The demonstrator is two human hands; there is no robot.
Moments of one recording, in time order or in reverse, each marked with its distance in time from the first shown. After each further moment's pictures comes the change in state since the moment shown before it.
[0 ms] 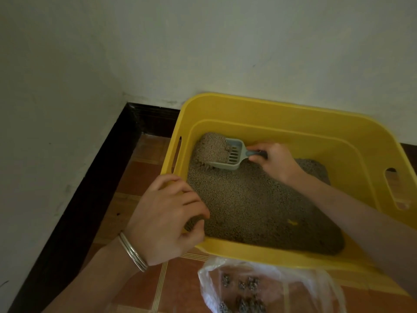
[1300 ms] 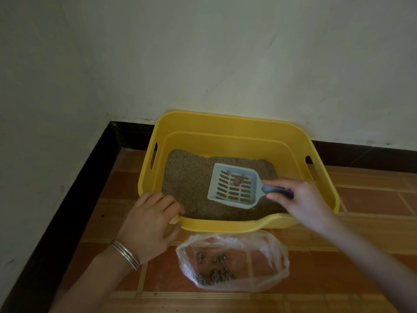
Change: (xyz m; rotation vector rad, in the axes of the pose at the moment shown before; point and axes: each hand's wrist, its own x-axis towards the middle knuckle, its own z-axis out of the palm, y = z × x) left_hand -0.038 0.034 0.015 0.112 0.094 0.025; right_hand -0.195 -0.014 -0.075 0.078 0.193 0.090
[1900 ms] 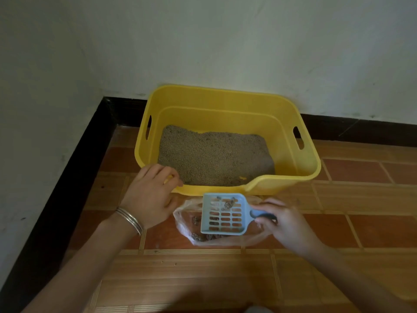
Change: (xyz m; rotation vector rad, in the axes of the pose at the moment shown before) left_hand -0.013 0.019 -0.003 0.115 -0.105 -0.001; right_hand -0.106 0.010 0.051 -0.039 -0.086 -0.056
